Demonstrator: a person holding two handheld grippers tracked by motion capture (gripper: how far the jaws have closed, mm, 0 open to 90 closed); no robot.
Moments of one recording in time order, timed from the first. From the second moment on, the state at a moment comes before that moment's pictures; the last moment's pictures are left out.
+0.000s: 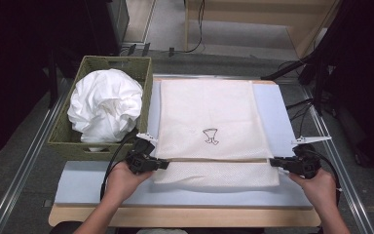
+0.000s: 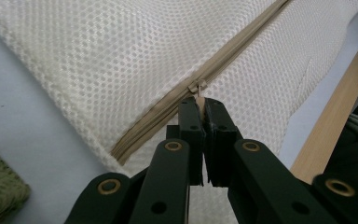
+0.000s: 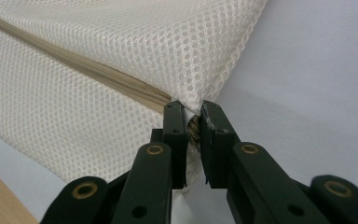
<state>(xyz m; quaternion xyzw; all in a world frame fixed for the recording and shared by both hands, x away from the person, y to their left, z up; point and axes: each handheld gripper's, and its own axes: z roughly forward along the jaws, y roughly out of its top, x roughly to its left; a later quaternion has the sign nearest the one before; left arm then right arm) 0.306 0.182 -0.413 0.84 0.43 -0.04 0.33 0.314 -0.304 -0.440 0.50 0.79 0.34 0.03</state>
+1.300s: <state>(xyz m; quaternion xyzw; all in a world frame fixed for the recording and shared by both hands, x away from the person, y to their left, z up) 0.296 0.212 -0.413 0.84 0.45 -0.01 0.30 0.317 -0.302 -0.446 0.49 0.80 0.35 0.03</state>
